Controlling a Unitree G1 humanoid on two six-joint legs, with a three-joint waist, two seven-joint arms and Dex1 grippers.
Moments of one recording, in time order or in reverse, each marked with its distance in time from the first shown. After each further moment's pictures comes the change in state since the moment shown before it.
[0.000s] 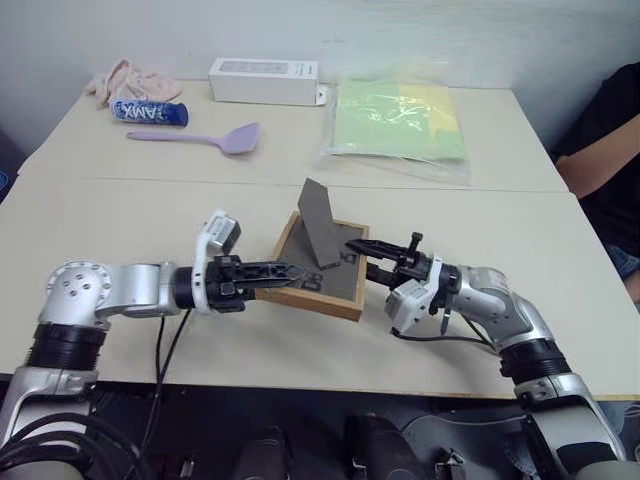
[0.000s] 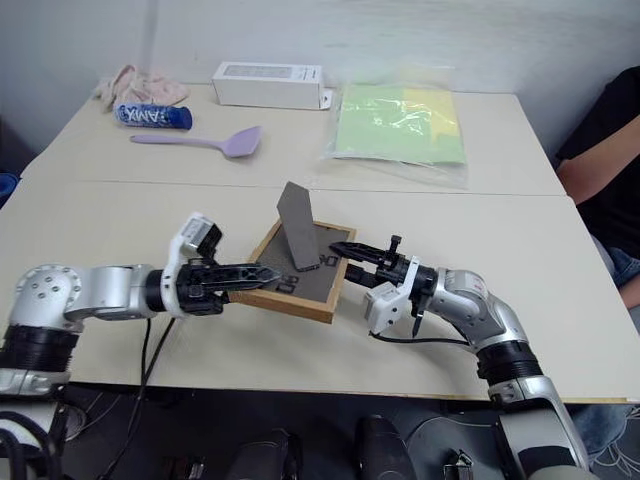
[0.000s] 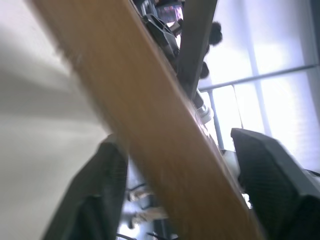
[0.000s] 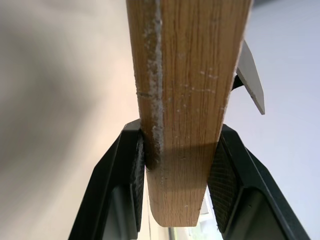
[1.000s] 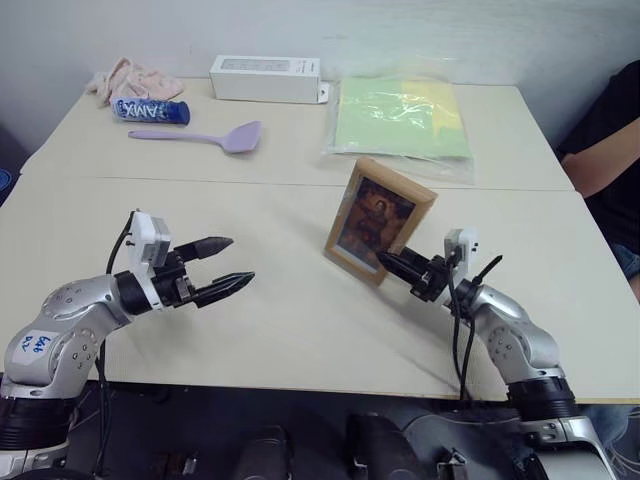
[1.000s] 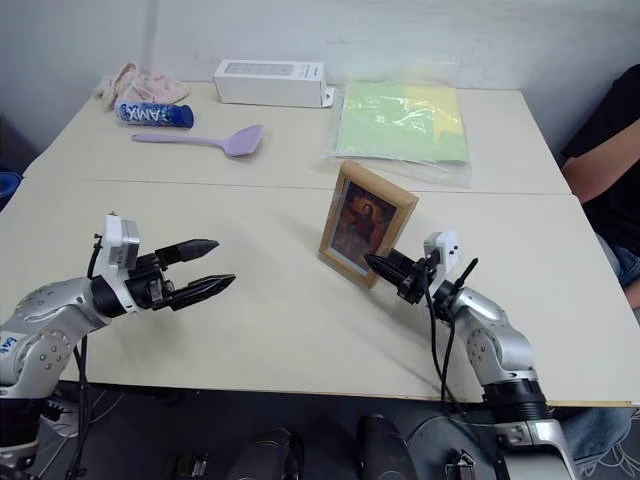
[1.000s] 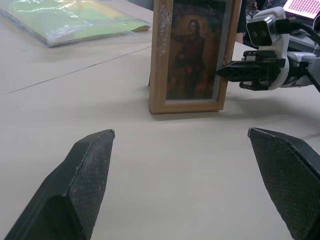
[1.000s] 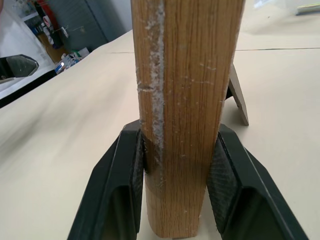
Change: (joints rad) left arm 0.277 -0.049 0.134 -0.290 1.190 -0.914 -0.697; right arm 0.220 0.070 -0.151 -0.260 1.146 1.365 0.342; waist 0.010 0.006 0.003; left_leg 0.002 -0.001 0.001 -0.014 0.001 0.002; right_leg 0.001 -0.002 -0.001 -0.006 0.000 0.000
